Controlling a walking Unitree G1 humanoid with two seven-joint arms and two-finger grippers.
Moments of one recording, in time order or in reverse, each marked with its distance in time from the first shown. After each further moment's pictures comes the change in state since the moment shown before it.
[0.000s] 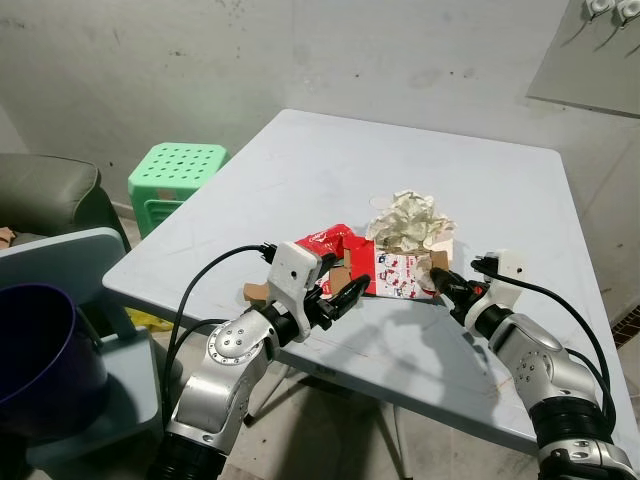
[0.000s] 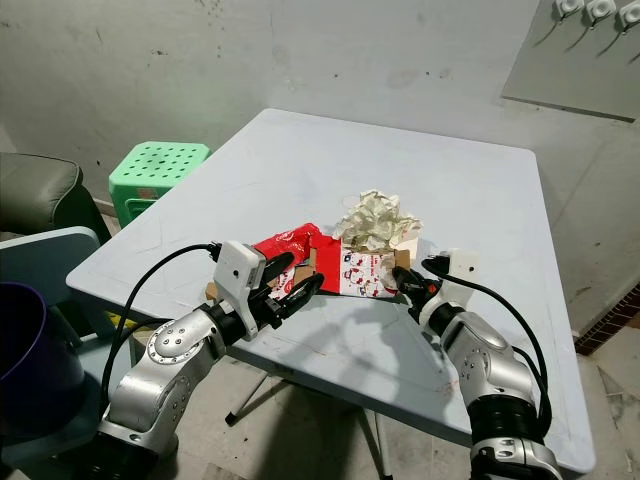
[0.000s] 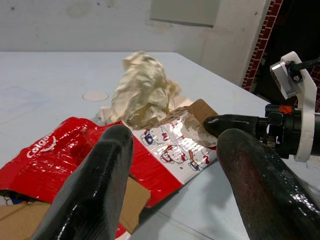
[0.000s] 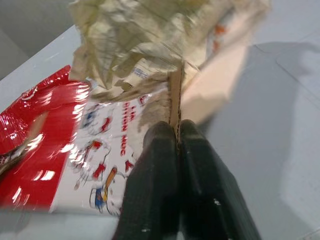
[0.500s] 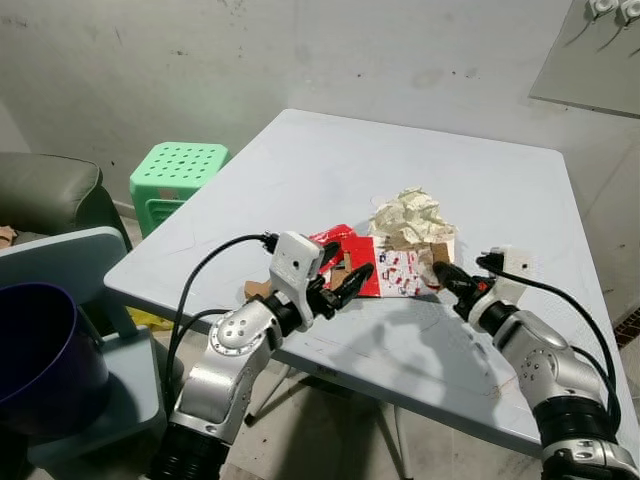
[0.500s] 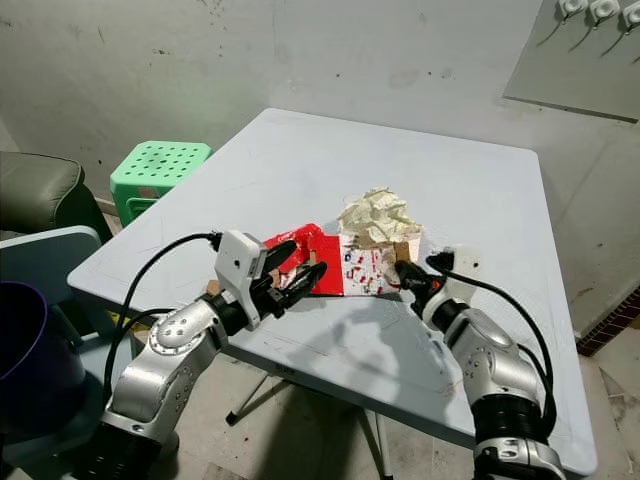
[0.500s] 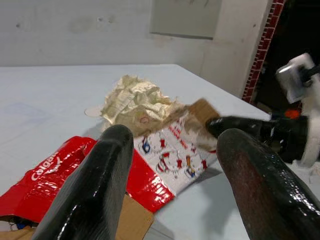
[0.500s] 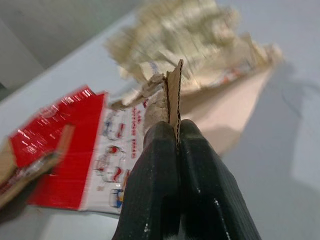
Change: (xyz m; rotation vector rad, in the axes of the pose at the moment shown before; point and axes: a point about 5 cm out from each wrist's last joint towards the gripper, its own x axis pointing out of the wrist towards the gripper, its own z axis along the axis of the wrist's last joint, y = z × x) left arm 0.008 0.002 0.010 0.009 -0.038 -0.003; right arm -0.004 0.003 0.016 -0.031 -0.089 0.064
